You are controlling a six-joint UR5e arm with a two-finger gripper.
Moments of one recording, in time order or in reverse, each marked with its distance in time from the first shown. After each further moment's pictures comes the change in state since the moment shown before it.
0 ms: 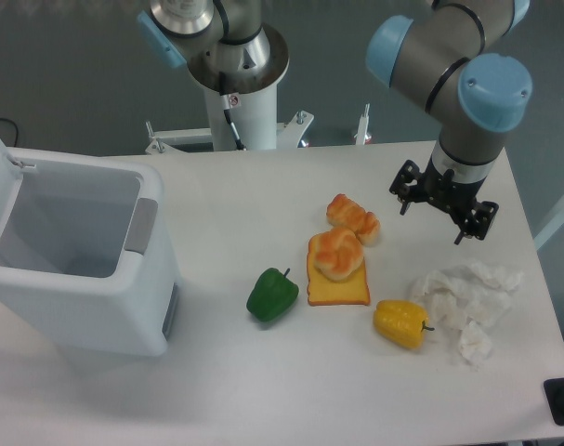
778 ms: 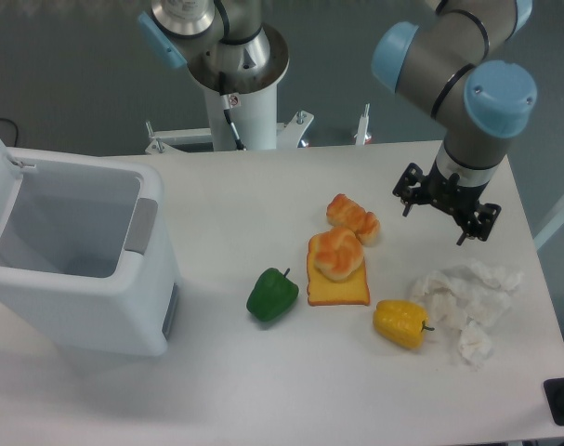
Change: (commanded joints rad) arm 0.038 -0.006 -0.069 0.067 -0.037 -0.038
